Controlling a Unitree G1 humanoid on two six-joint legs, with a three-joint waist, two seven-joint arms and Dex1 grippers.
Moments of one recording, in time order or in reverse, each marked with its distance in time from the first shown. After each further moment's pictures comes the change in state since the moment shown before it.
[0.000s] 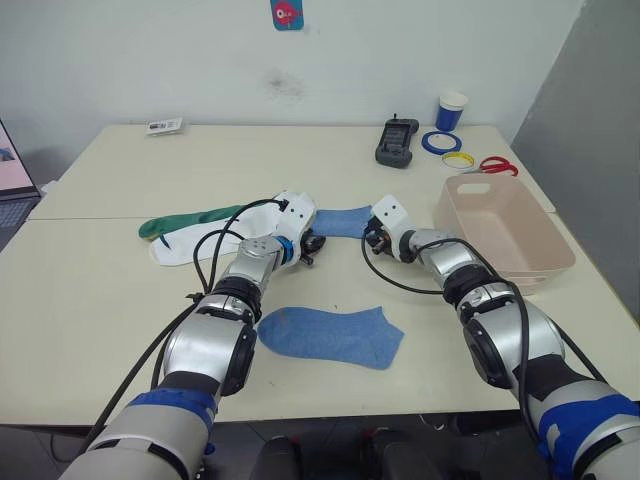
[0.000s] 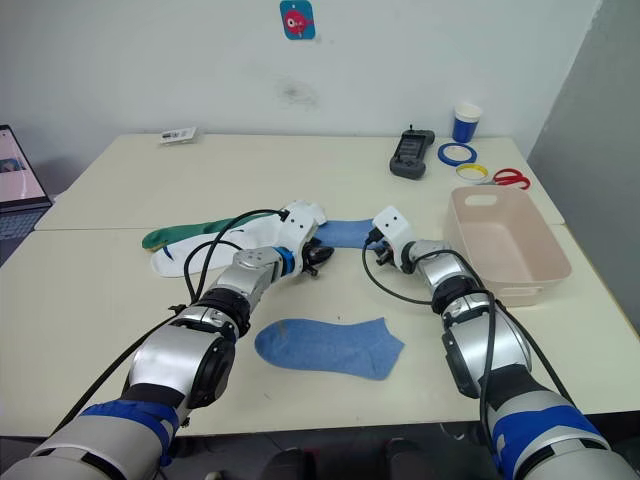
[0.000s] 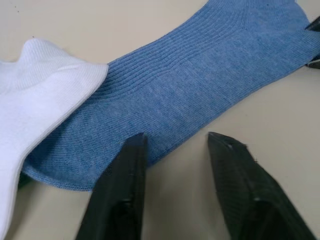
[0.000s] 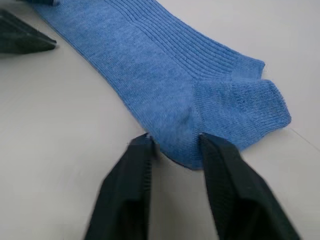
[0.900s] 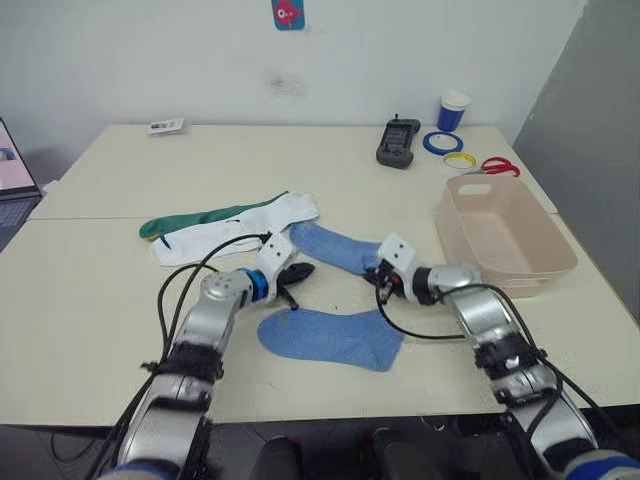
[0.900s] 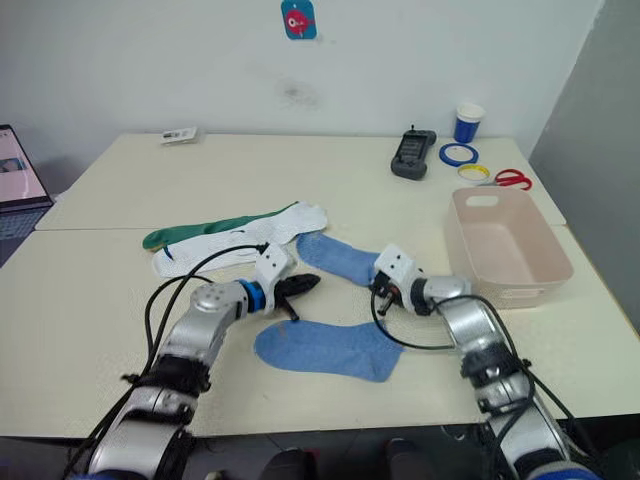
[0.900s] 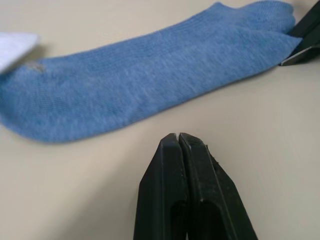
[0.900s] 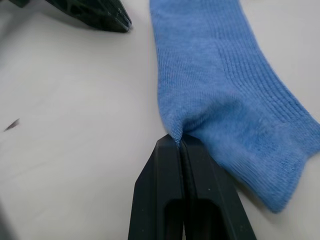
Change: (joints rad) left arm 0.619 0.161 -0.036 -1.035 -0.117 0.325 -0.336; right arm 0.612 -0.167 0.101 -1.153 0.075 0.432 0.362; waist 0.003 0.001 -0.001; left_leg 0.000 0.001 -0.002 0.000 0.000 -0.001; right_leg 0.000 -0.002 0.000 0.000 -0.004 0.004
